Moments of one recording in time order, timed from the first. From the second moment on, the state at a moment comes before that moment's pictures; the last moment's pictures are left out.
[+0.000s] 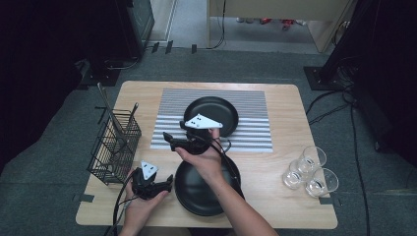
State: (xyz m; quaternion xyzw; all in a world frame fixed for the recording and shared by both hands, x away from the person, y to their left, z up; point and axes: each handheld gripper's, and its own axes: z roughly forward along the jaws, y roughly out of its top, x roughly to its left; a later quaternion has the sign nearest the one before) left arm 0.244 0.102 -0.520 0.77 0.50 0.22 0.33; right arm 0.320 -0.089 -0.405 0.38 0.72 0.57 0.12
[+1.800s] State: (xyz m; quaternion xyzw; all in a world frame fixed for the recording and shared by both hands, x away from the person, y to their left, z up) left arm 0.244 0.101 -0.520 0.77 0.50 0.22 0.33; right arm 0.351 -0.033 -0.393 0.37 0.72 0.58 0.09
